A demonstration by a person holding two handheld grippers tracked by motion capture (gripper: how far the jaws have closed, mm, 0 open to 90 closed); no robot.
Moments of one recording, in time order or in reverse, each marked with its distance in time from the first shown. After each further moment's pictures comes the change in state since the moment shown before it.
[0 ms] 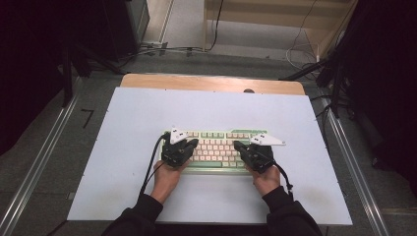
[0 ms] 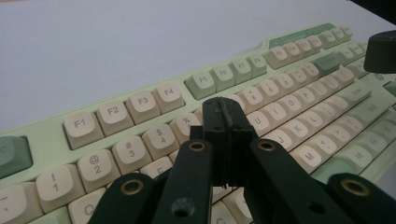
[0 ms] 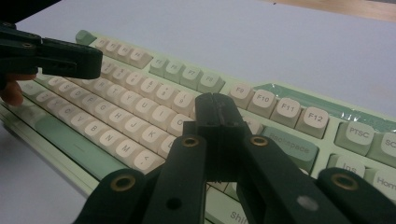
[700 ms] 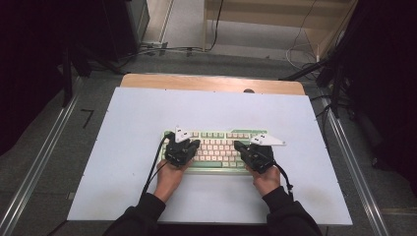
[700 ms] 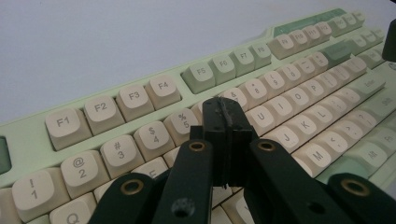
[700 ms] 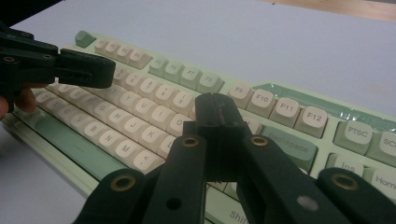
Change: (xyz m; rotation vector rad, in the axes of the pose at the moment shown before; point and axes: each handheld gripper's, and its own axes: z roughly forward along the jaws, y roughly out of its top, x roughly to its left) left arm -0.002 0.000 0.010 0.042 0.012 0.009; right arm 0.000 0.000 -0.001 -0.001 -0.002 0.002
